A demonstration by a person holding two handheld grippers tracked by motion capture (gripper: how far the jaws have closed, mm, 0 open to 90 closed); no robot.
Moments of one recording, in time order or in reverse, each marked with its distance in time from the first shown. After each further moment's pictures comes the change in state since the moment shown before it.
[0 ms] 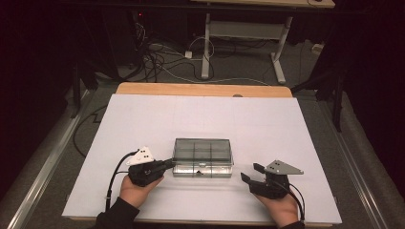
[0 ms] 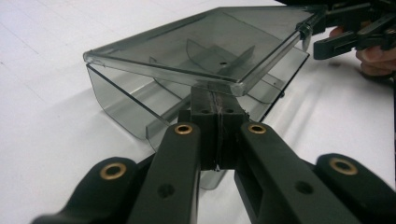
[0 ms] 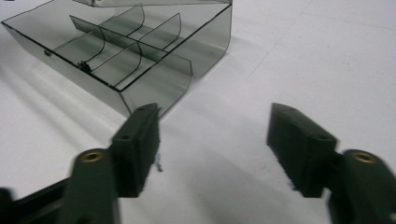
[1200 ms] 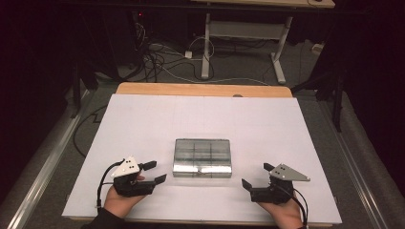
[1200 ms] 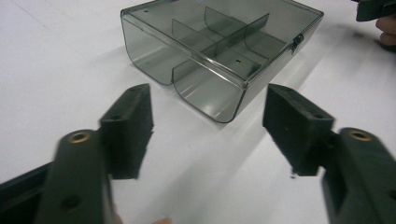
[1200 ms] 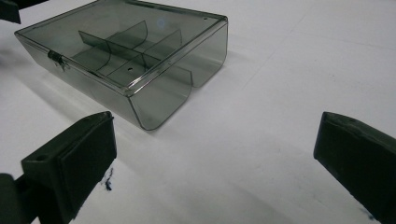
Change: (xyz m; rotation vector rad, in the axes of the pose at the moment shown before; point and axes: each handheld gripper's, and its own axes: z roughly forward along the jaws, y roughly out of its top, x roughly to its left) left arm 0.005 -0.030 -0.031 0.010 0.054 0.003; right arm 0.002 -0.006 -0.011 -0.077 -0.013 -0.005
